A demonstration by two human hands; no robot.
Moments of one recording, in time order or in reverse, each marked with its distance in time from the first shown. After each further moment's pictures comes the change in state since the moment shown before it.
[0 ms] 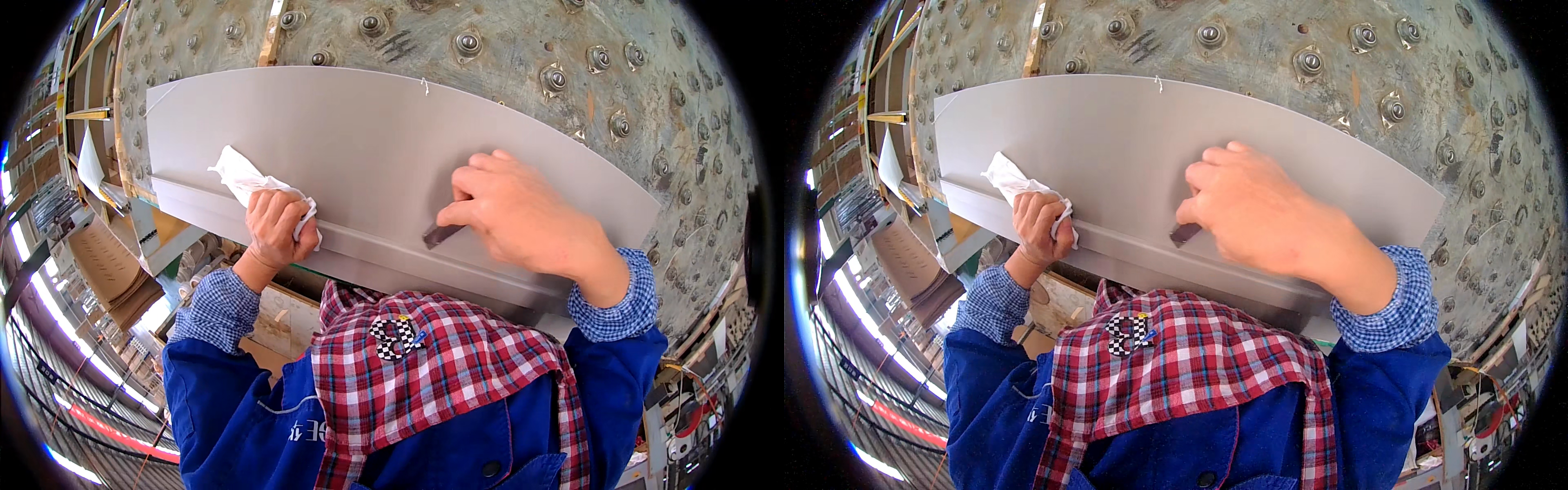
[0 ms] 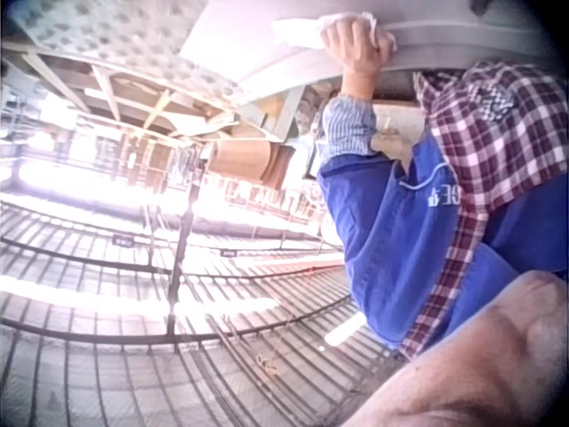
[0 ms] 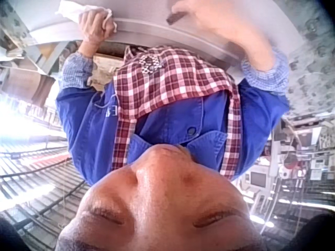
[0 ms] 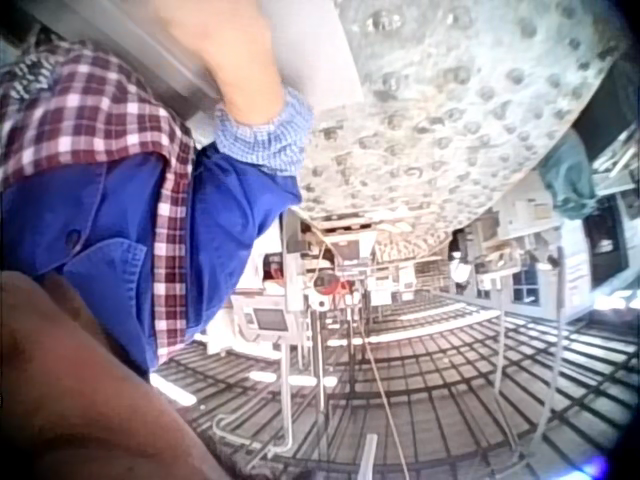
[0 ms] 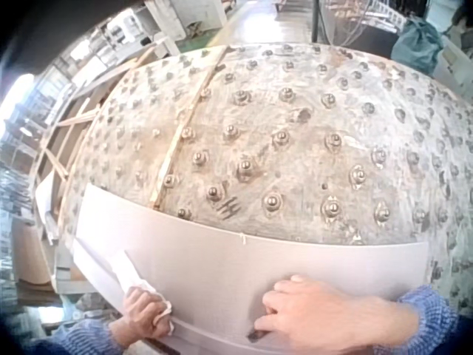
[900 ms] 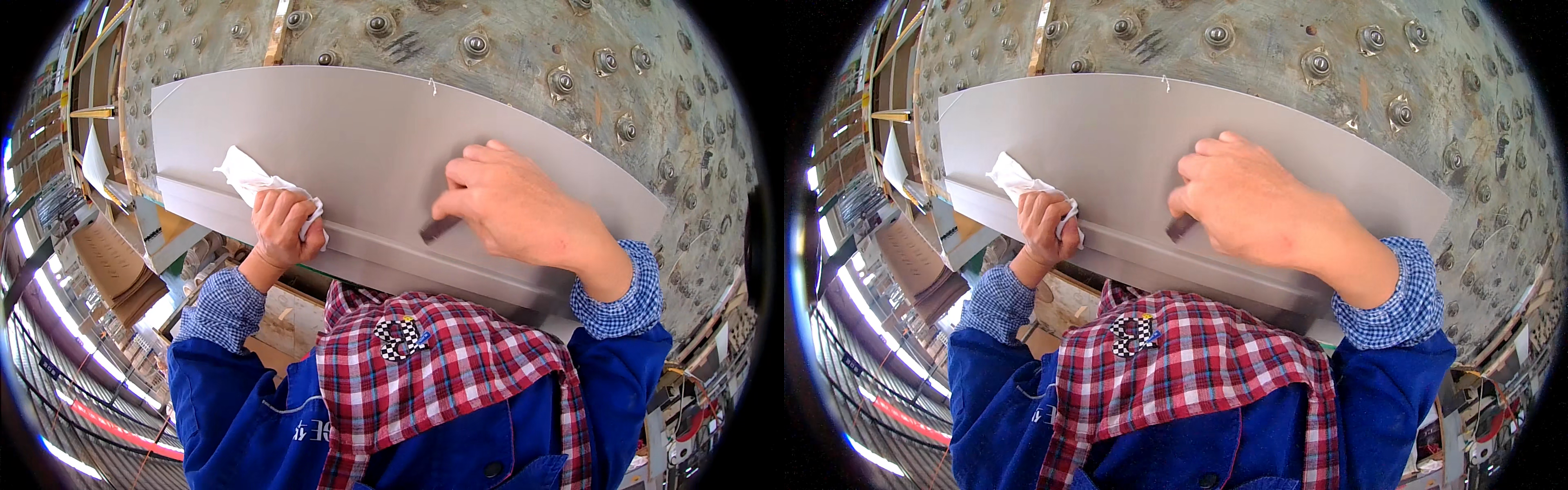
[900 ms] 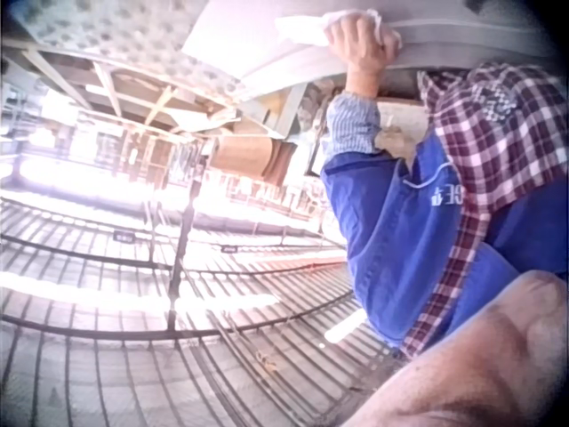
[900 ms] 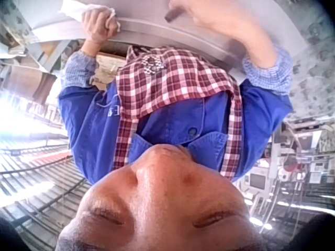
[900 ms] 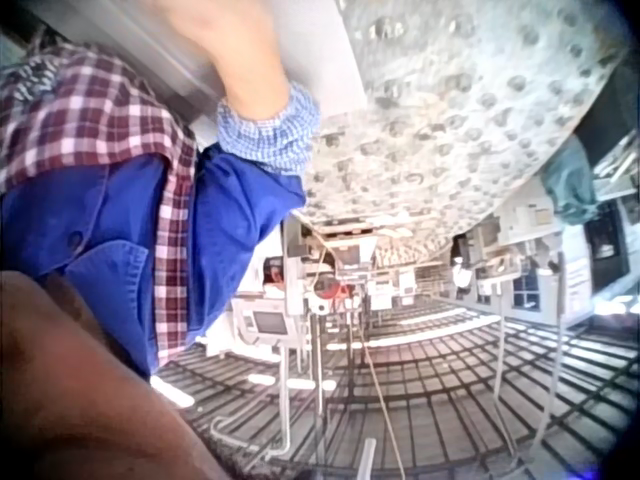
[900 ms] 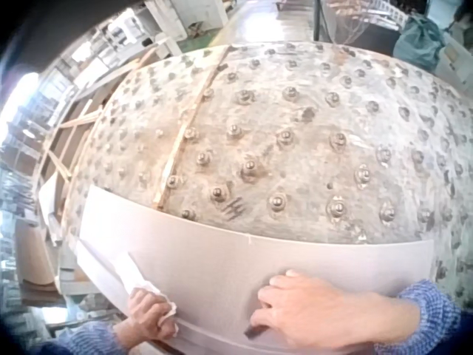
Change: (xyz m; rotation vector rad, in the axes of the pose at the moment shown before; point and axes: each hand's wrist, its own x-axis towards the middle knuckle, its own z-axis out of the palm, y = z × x) left_hand 0.001 0.001 0.000 0.004 0.005 -0.010; right_hand 0.013 -0.002 -0.005 0.002 0.004 0.010
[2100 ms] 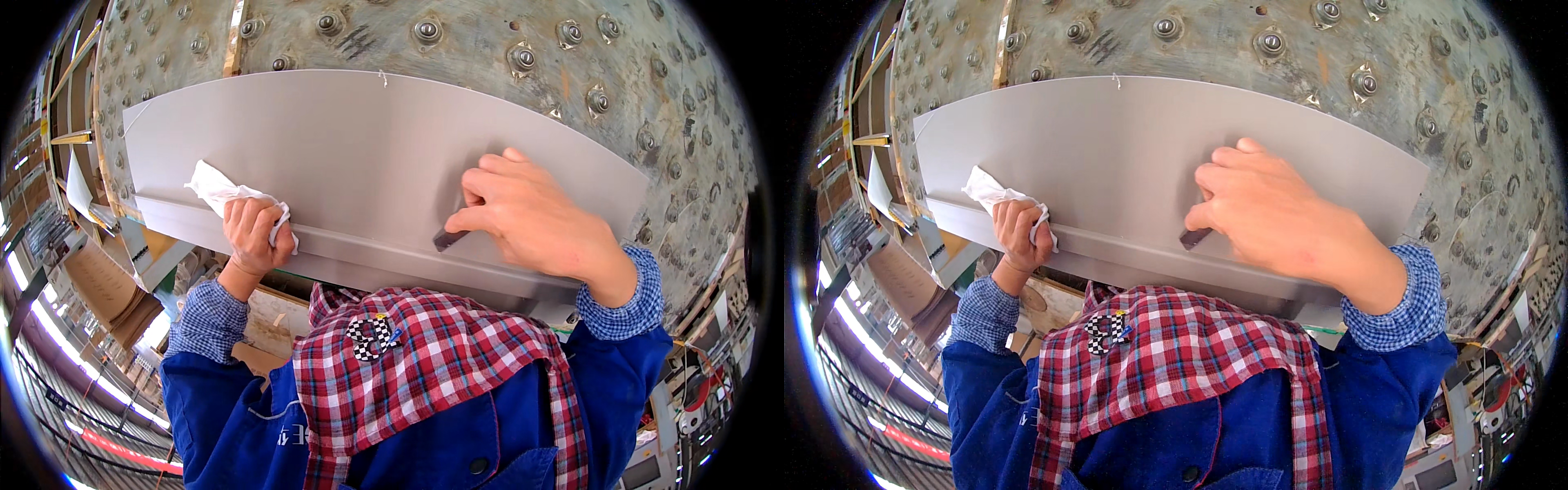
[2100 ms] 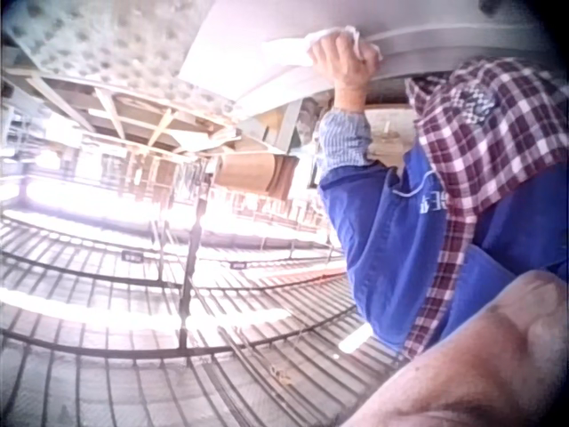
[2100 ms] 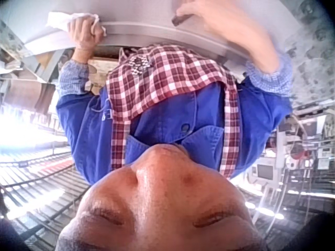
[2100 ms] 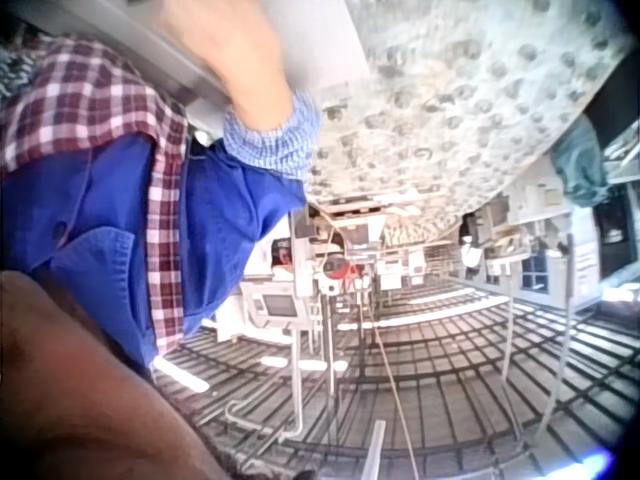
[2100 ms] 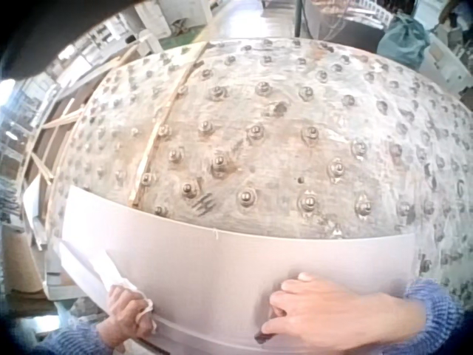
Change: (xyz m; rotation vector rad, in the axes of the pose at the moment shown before) left_hand -0.001 0.000 0.001 0.015 -0.009 0.006; right_hand -0.051 0.002 0.001 0.013 0.010 0.071
